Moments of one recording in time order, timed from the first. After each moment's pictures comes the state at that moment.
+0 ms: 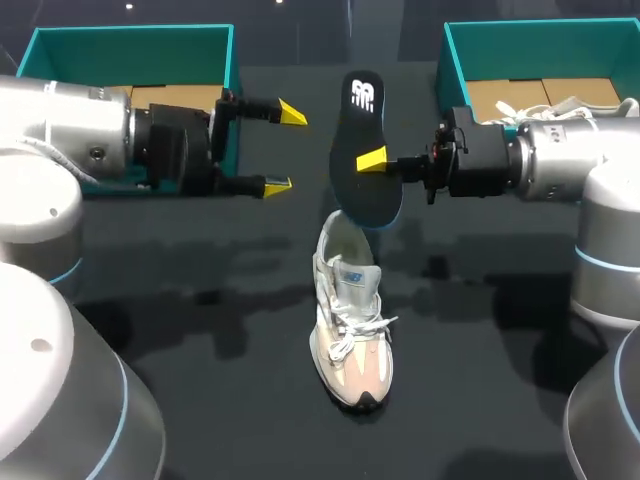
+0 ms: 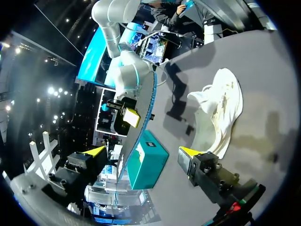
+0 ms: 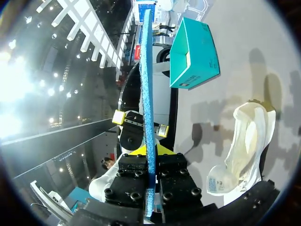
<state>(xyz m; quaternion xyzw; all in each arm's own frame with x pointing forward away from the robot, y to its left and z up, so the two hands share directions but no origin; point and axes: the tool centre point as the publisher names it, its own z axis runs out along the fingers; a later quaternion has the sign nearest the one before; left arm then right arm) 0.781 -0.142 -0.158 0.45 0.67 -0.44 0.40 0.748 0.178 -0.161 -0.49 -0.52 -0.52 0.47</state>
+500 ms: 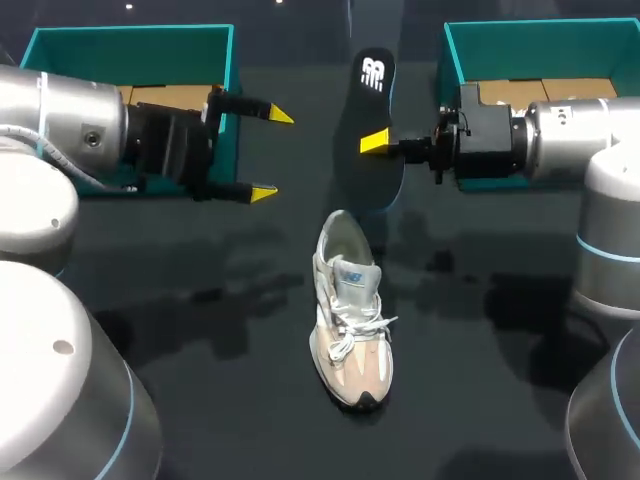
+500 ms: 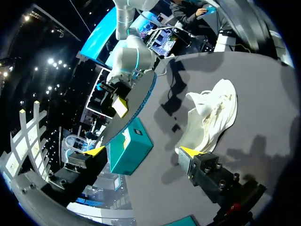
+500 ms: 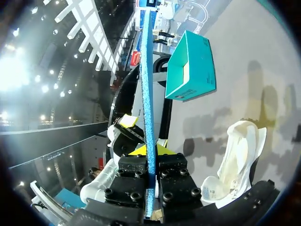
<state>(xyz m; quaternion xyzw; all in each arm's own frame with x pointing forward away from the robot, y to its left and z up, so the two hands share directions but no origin) 0.787 -0.121 -0.174 0.35 0.77 -0.42 0.33 0.770 0.174 -0.151 -0.51 -0.54 -0.53 0.40</state>
